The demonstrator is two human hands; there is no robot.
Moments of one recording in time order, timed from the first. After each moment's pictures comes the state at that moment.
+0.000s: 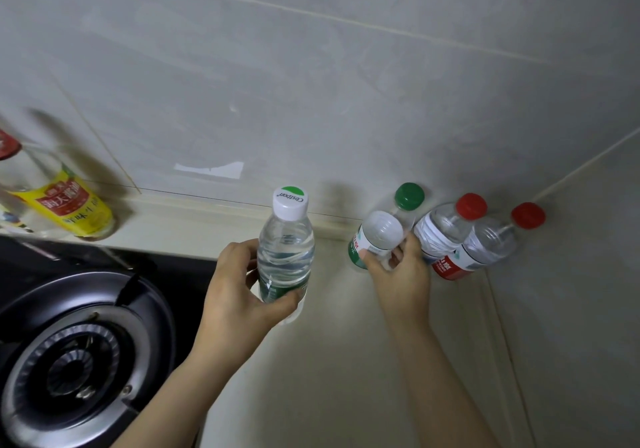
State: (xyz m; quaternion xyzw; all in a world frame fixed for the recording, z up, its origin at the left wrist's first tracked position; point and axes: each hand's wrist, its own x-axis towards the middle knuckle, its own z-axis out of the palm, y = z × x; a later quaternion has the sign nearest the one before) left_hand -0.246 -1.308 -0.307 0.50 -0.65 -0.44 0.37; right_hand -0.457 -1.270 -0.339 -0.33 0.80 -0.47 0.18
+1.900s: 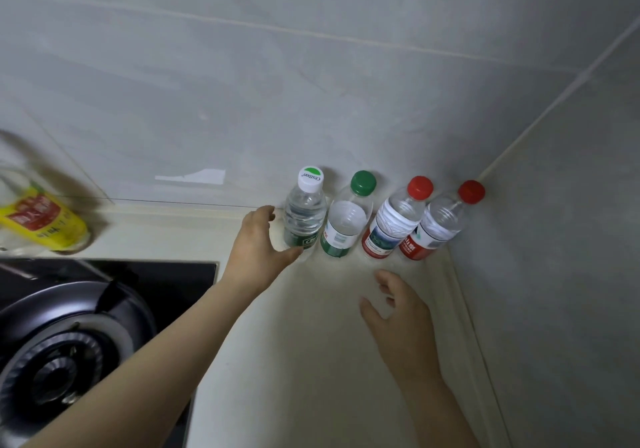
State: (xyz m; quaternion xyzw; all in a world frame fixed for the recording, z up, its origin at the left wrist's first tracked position) left_hand -0.307 -1.353 -0.323 0.51 -0.72 -0.41 0.23; right_hand -0.450 -1.173 -0.315 -0.37 0.85 -0.33 0.19
